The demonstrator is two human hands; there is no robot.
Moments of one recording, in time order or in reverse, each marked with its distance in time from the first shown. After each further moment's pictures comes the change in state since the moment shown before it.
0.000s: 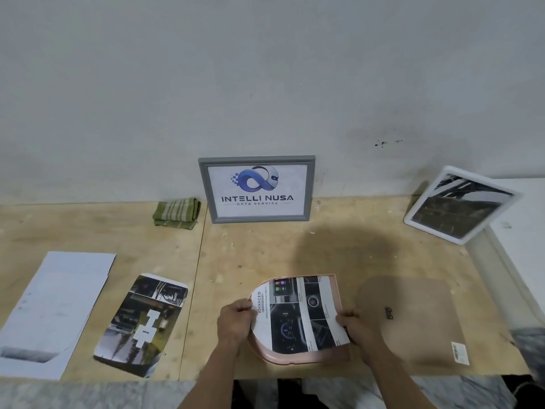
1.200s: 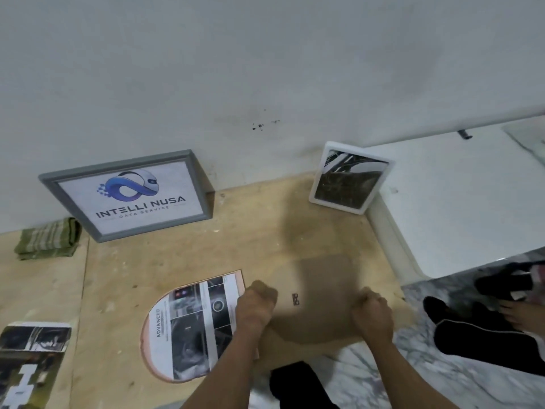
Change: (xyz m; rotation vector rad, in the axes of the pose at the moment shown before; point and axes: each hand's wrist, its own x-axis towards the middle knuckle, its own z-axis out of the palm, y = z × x) left_hand -0.113 0.079 0.239 0.703 -0.279 0.162; right_hand 0.068 0.035 -0.225 -0.728 0.439 -0.119
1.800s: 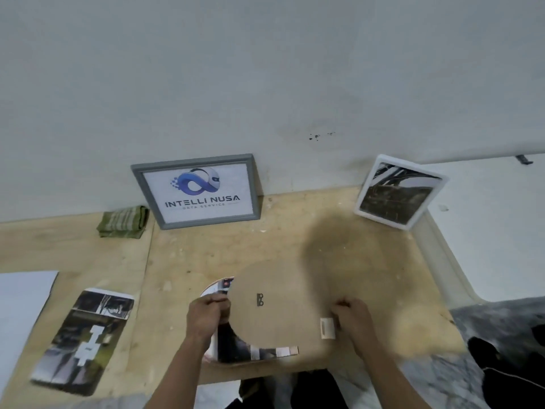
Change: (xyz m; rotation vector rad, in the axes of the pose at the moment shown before) left_hand 0.002 -0.148 -0.119 -0.758 0.251 -0.083; right_hand -0.061 -0.096 0.043 0.626 -0.292 -0.056
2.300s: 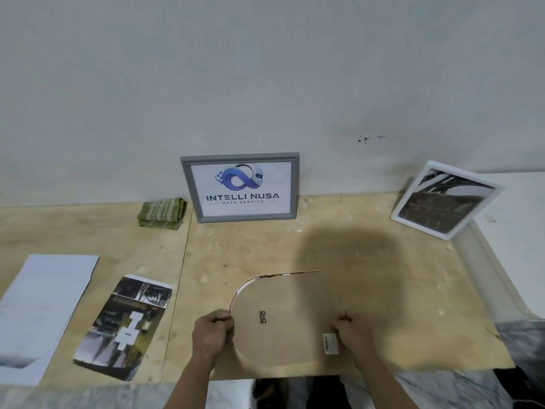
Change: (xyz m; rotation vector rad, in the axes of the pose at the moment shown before) left_hand 0.032 -0.059 -0.084 0.024 0.072 -0.061; right_hand -0.023 0.008 0.096 -0.109 0.044 0.029
